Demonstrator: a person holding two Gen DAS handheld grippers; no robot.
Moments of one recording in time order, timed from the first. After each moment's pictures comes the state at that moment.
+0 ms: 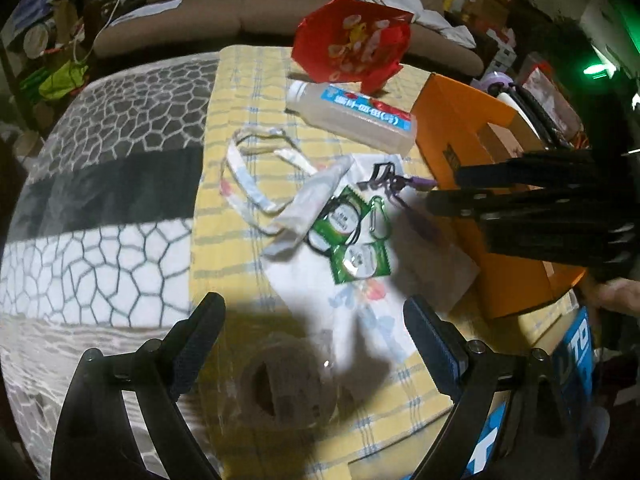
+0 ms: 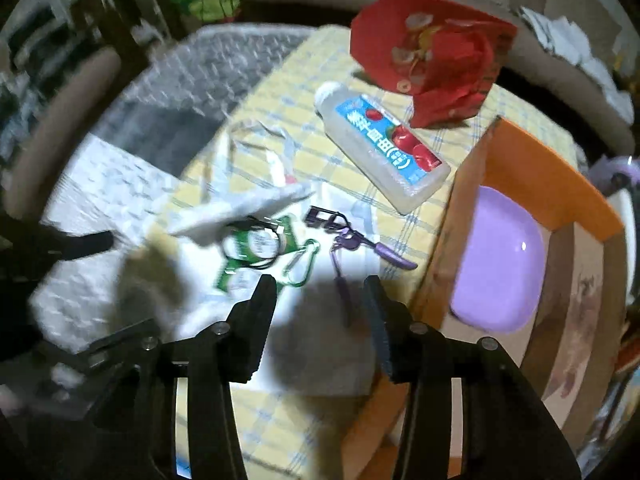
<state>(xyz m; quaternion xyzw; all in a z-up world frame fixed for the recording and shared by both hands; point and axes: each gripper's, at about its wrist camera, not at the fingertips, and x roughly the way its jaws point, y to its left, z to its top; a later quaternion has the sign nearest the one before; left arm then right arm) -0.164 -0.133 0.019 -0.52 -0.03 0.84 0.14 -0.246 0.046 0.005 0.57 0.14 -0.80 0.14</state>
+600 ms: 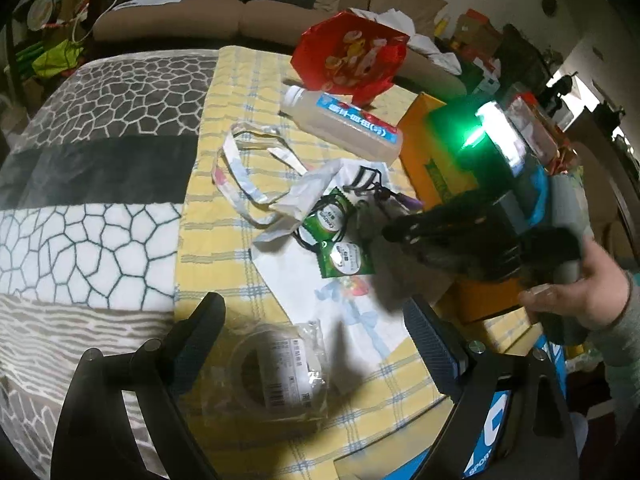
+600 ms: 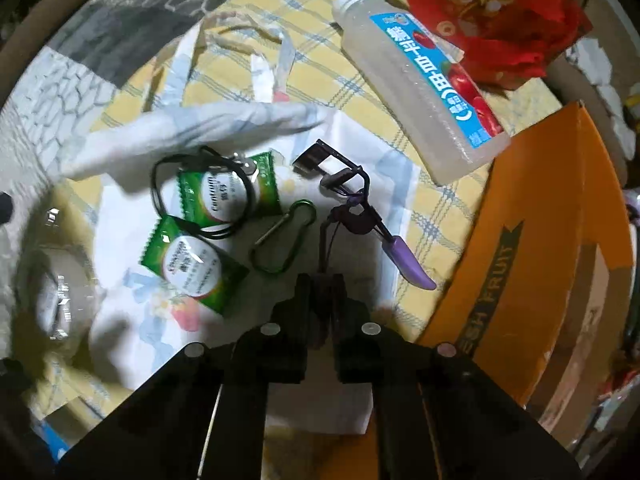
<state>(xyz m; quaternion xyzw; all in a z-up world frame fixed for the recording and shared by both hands) -0.152 -0.147 0.014 -0.49 -0.09 0.85 0.18 -0.254 0.036 -0.048 0.62 0.17 -0.75 0.14</state>
